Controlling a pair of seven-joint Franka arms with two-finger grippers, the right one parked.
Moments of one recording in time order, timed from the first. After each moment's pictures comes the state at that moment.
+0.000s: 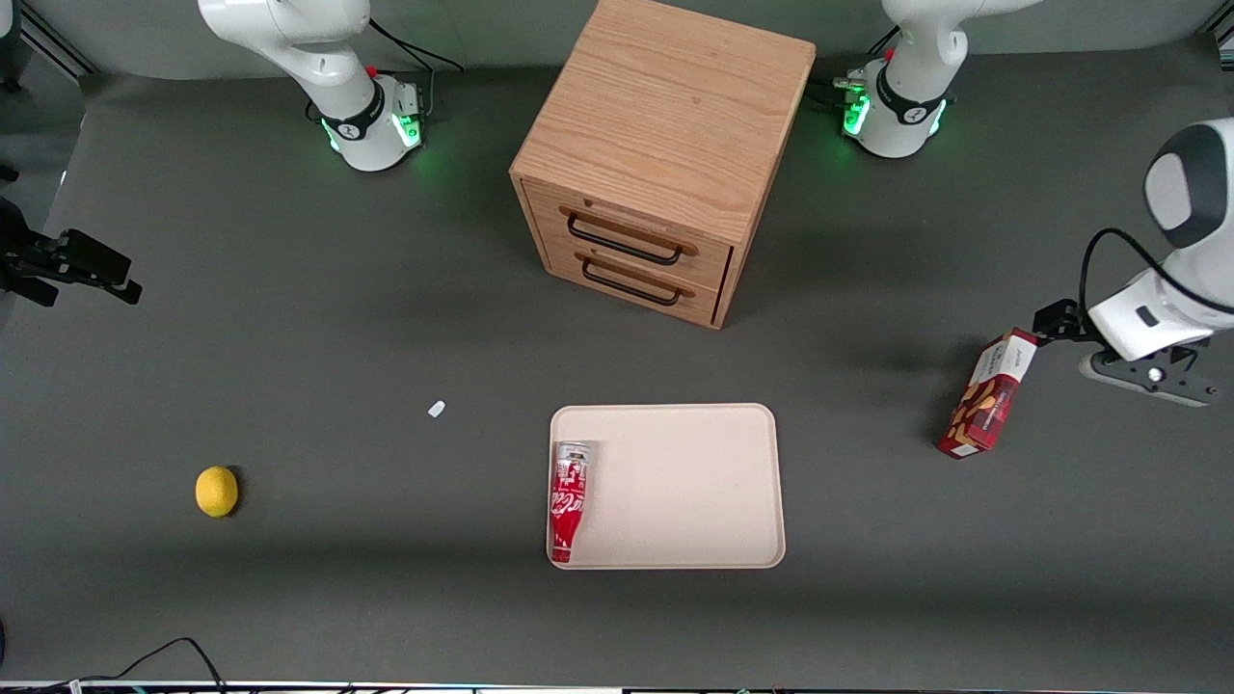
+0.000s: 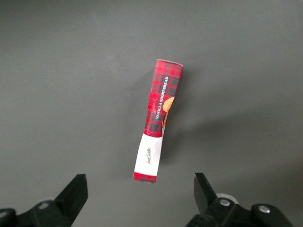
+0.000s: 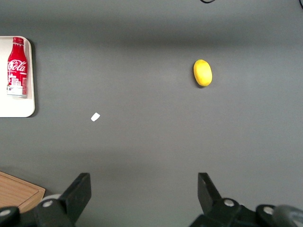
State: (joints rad) arm 0.14 0.11 -0.06 -1.97 0.10 2.04 0.39
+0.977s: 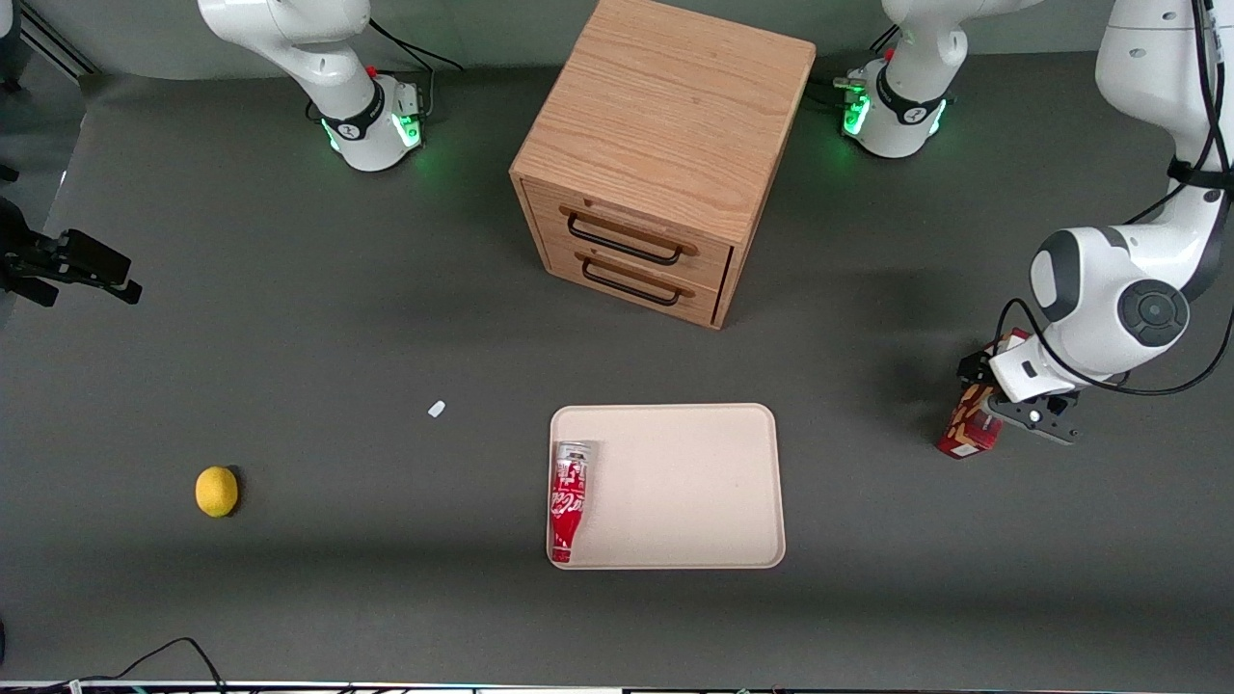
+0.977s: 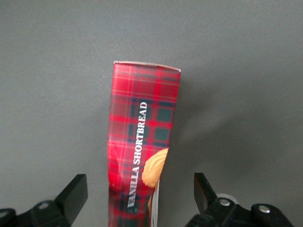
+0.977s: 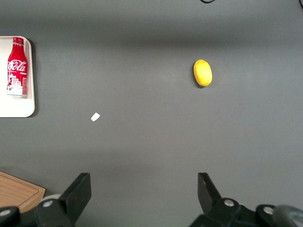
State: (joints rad) arm 0.14 0.37 -0.06 -2.10 0.10 2.47 0.46
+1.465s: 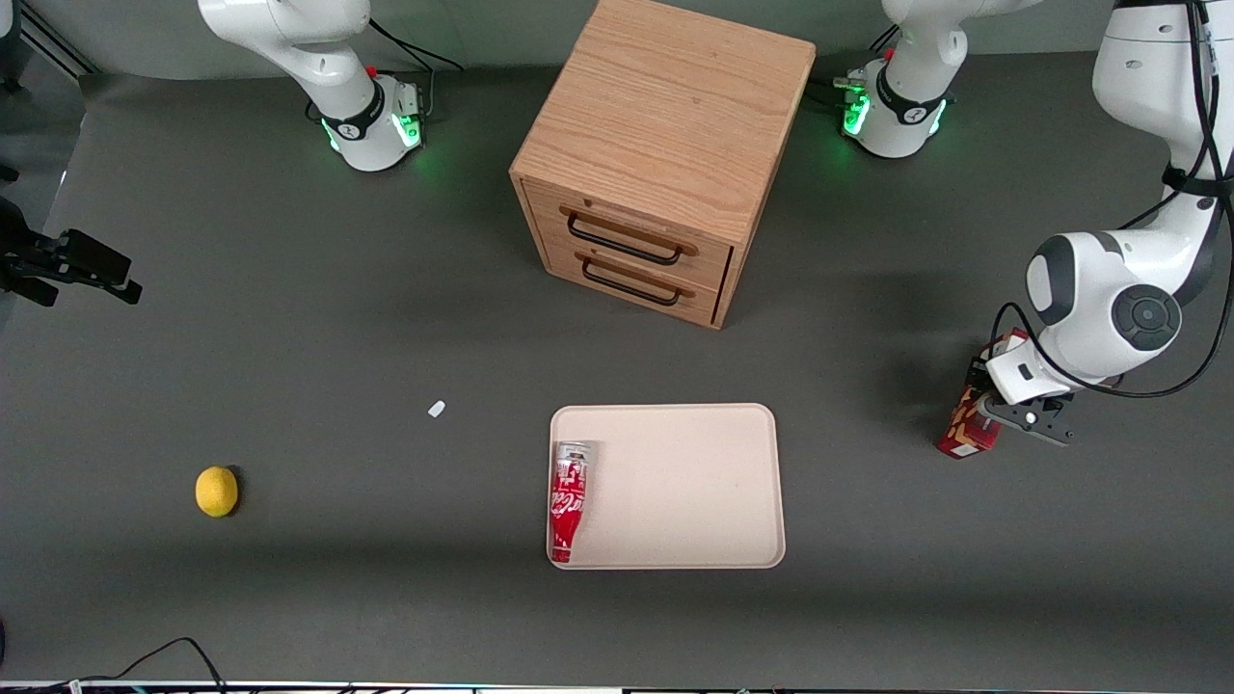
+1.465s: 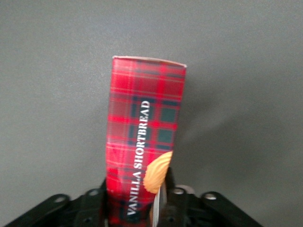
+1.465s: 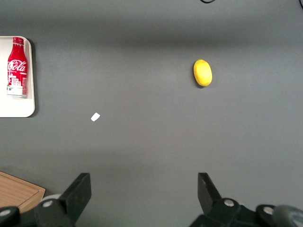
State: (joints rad) arm 0.14 0.38 -0.06 -2.10 0.10 2.48 0.46
